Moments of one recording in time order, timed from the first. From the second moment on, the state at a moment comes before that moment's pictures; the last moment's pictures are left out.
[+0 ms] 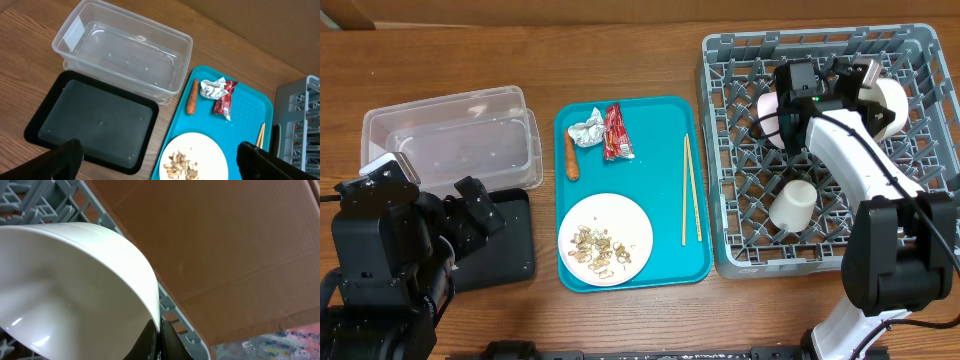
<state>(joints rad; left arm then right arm) -0.02 0.93 1.55 -1.38 -0.20 -0.53 0.10 1.88 1.37 -0.78 1.35 0.40</state>
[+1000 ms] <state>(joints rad) -0.02 0.93 1.55 -1.38 -0.20 -0.53 0.35 1.82 1.59 -1.10 1.04 0.39</state>
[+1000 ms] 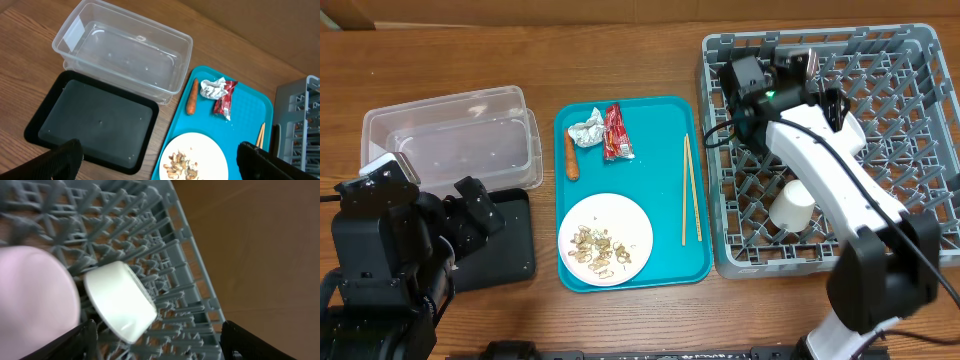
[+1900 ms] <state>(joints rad) -0.02 0.93 1.55 -1.38 -0.20 -0.53 0.70 1.39 1.69 -1.22 -0.07 0.45</state>
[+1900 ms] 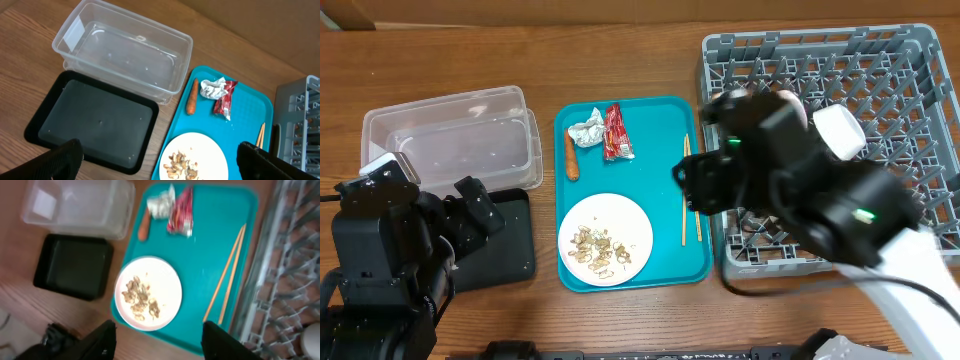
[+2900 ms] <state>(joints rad) -0.02 0.93 1.55 -1.38 -0.20 -0.53 0.60 2.09 1.53 -1.02 0.04 0.52</state>
